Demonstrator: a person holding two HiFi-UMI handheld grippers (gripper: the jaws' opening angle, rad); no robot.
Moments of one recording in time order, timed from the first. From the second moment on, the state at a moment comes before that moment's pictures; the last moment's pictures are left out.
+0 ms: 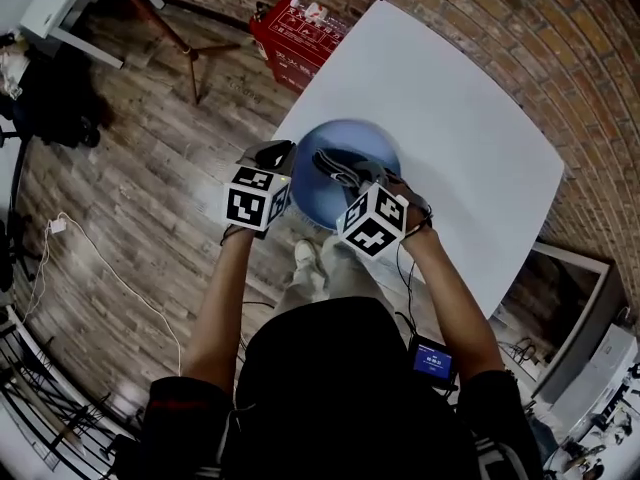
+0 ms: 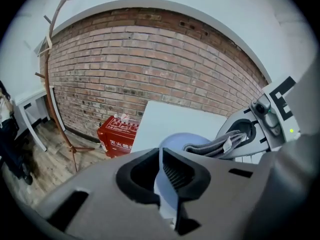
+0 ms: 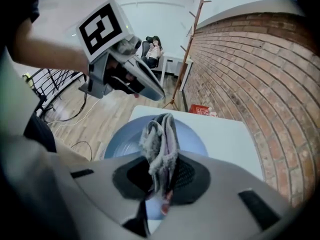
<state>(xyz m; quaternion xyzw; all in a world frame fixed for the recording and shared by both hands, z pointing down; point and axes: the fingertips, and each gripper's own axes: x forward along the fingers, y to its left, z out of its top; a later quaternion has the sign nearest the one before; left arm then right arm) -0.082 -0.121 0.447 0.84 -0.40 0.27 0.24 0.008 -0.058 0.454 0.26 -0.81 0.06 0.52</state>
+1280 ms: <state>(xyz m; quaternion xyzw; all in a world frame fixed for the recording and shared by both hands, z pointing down) -0.070 -0.050 0.222 0.91 -0.39 0.14 0.10 -0.013 -0.039 0.206 0.44 -0.87 0.04 0.21</state>
